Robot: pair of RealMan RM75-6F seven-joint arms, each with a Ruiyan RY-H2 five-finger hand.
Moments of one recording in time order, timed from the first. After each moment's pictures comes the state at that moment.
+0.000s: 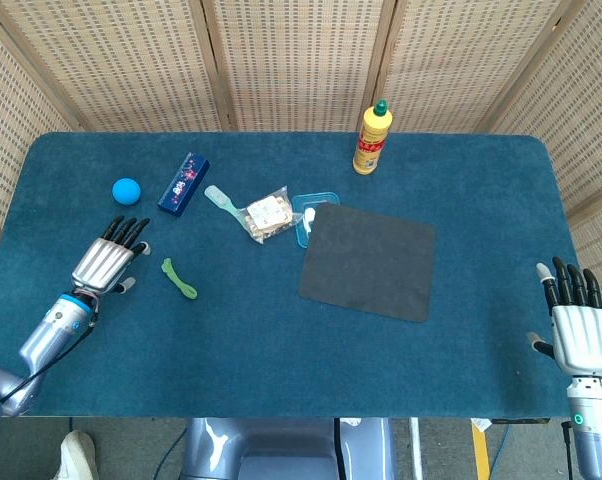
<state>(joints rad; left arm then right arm) -0.62 -1.58 -0.01 -0.74 1.59 1.05 -0.14 0.16 -1.23 0.12 -1.48 -1.36 1.46 -0.23</state>
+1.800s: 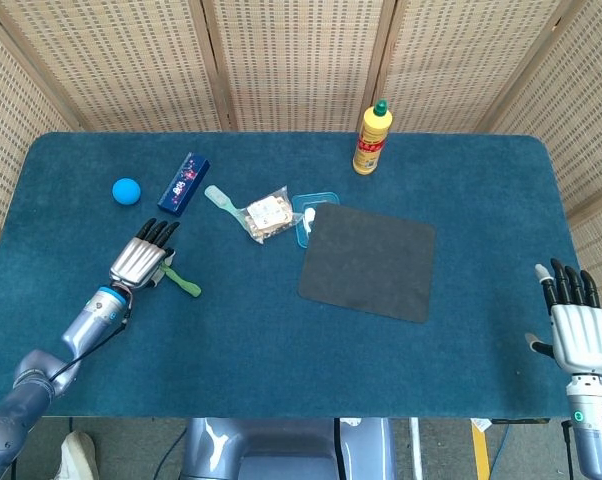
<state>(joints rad) -0.70 -1.82 0.04 -0.41 1.59 0.97 -0.29 0.16 -1.23 0.13 -1.47 -1.35 1.42 -0.20</state>
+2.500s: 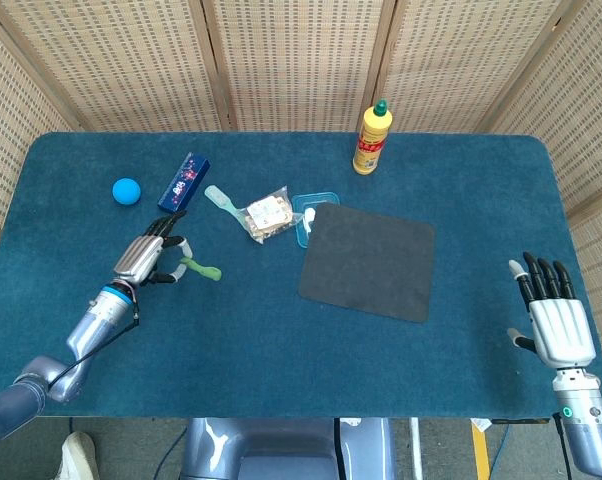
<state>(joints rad) -0.70 -1.63 -0.09 -0.91 1.48 0.99 -0.70 0.21 -1.23 0.12 -1.44 -1.48 1.41 -0.14</state>
